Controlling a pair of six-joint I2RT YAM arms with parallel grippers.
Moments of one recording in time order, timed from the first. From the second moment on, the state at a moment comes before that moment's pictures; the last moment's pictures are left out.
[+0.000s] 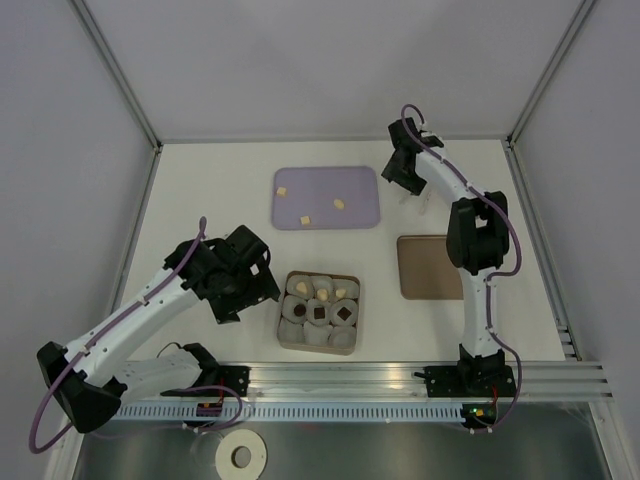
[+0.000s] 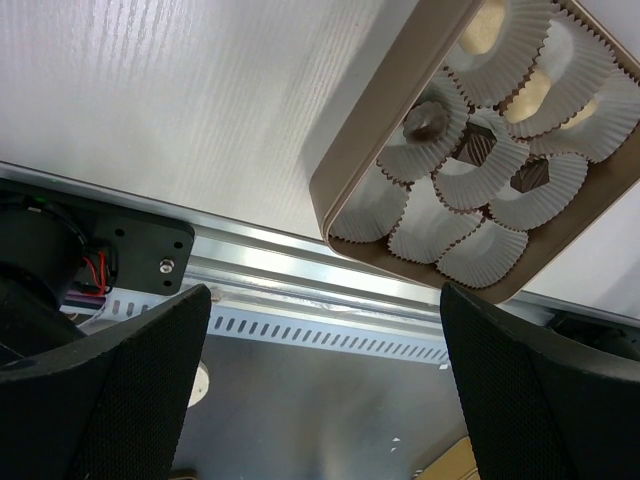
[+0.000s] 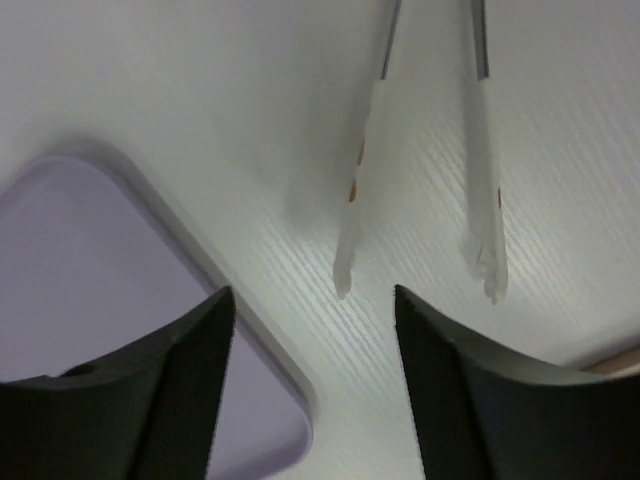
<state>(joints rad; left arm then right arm) -0.74 1.05 1.07 -1.31 -0.12 -1.17 0.26 2.29 2.02 -0.86 0.36 0.87</state>
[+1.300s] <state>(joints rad) -0.74 1.05 0.98 -1.22 -0.12 -1.12 0.00 2.38 1.97 -0.51 0.10 0.37</state>
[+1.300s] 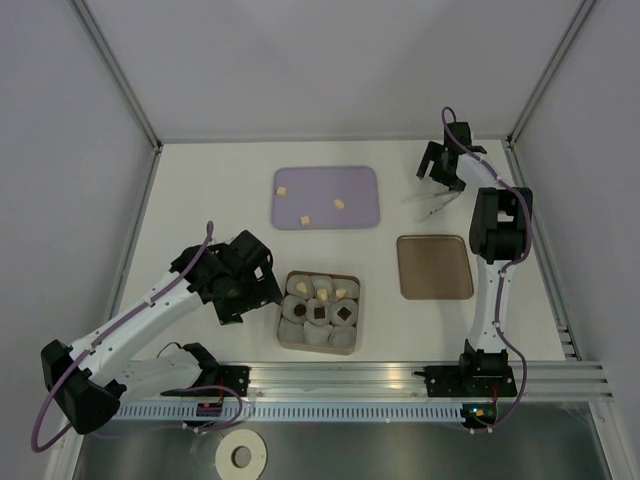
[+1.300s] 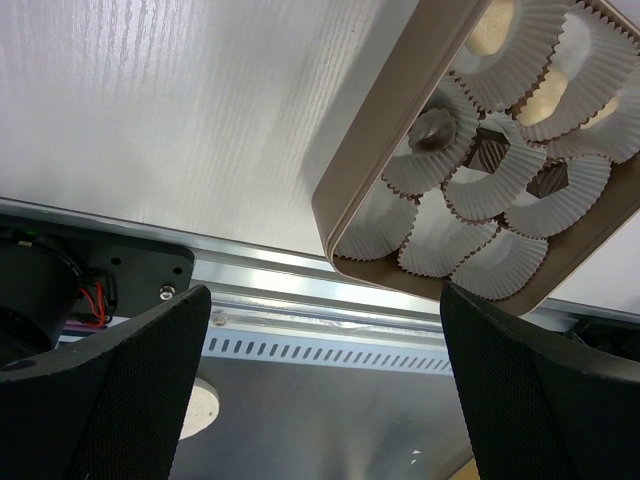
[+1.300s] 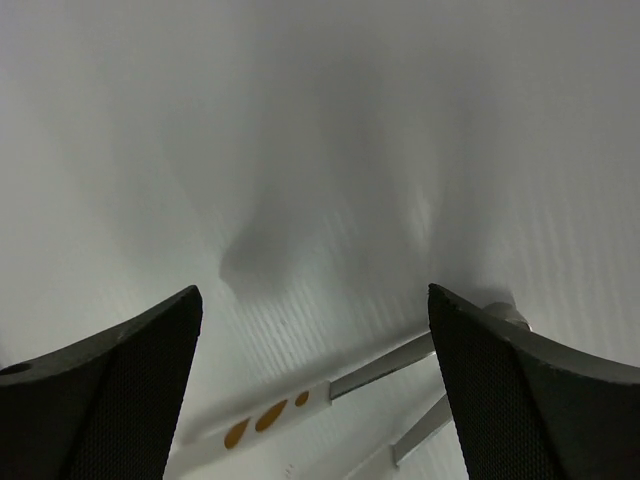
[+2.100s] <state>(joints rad) -0.74 0.92 0.91 -1.20 -0.10 -1.12 0.01 1.72 1.38 -0.58 0.01 0.02</state>
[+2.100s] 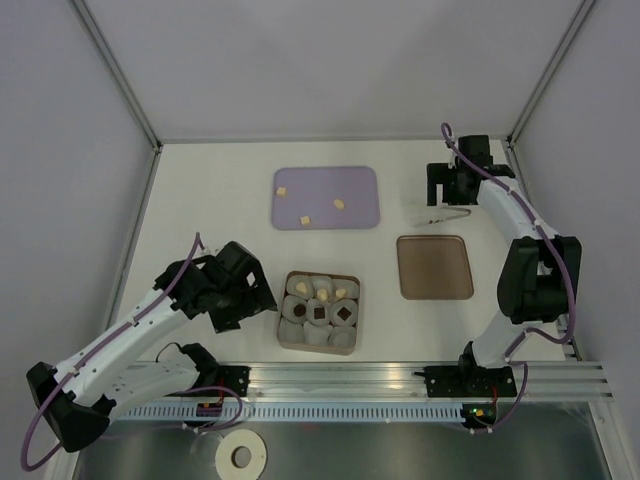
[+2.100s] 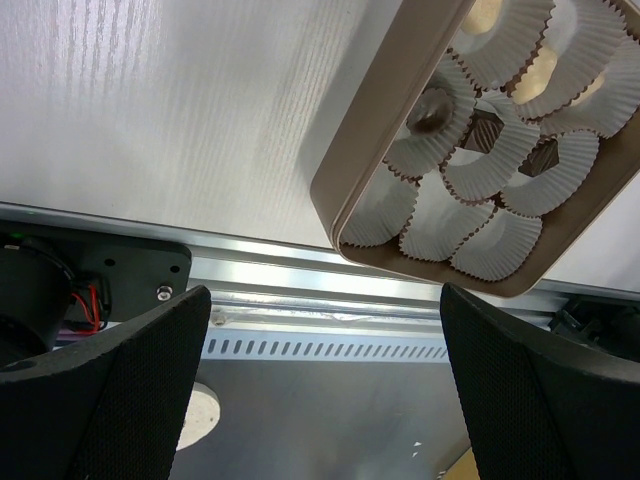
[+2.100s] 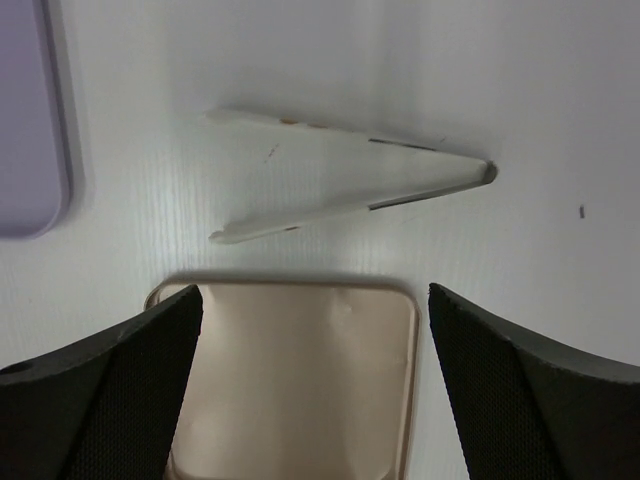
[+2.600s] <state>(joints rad) -0.74 0.90 0.89 -1.20 -0.10 -1.12 0.15 1.84 1.31 -0.53 -0.08 0.26</state>
